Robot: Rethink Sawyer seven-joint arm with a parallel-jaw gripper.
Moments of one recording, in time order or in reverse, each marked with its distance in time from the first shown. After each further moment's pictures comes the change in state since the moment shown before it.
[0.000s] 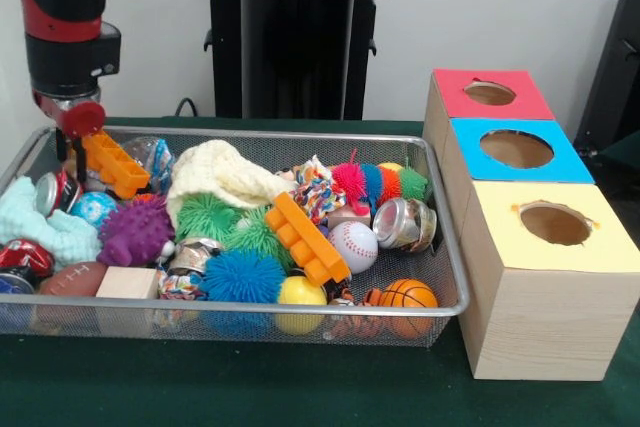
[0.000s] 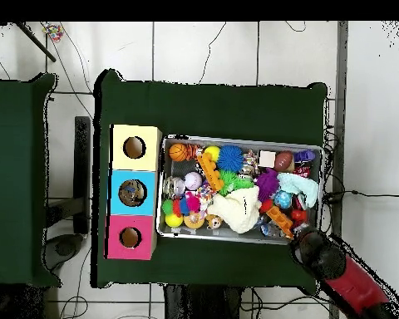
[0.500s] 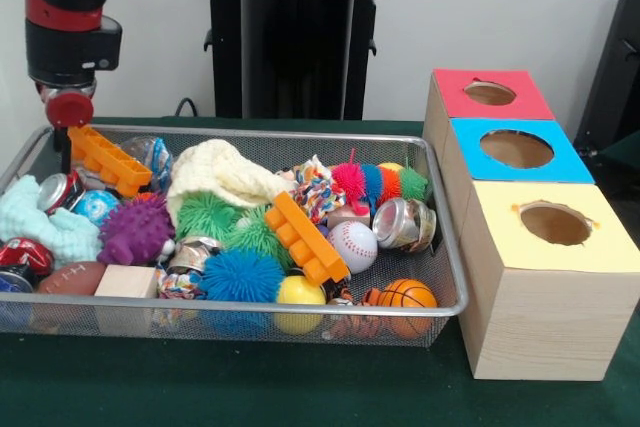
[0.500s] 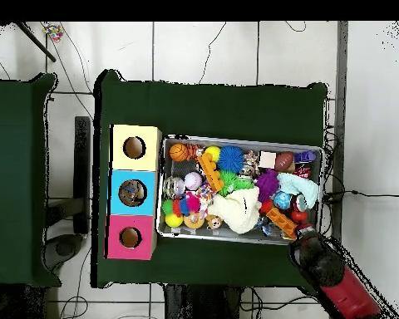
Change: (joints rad) arm 0.019 -0.011 -0.029 0.077 0.132 -0.129 0.075
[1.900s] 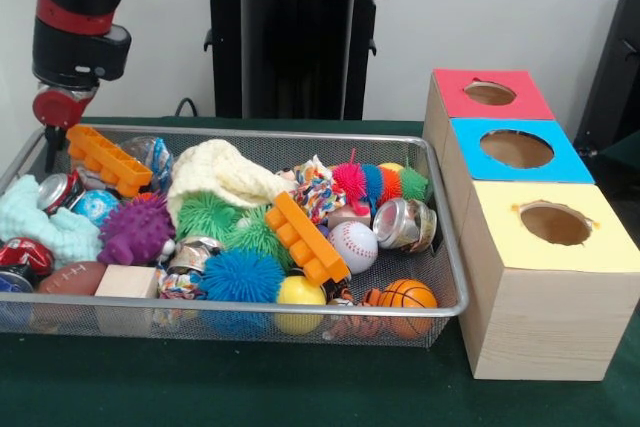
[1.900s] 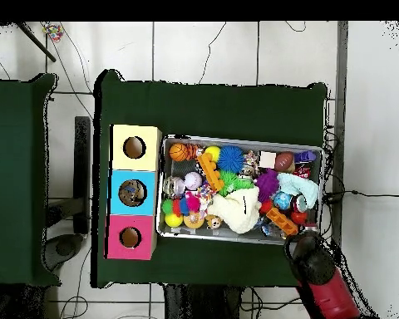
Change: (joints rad) arm 0.053 0.003 -0.011 0.102 0.275 -0.175 0.154
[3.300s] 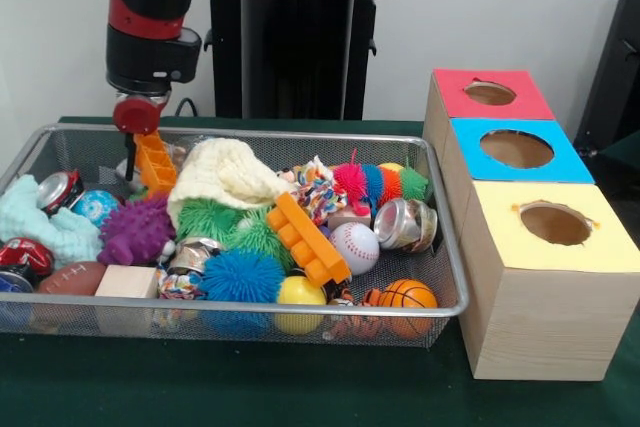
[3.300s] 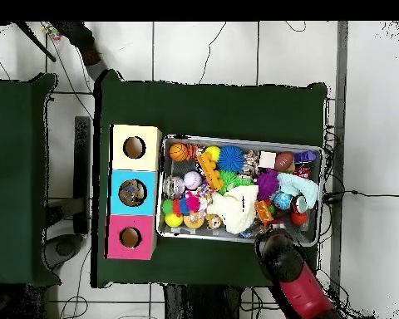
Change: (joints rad) arm 0.084 -0.014 0.057 0.105 0.005 -0.025 0.014
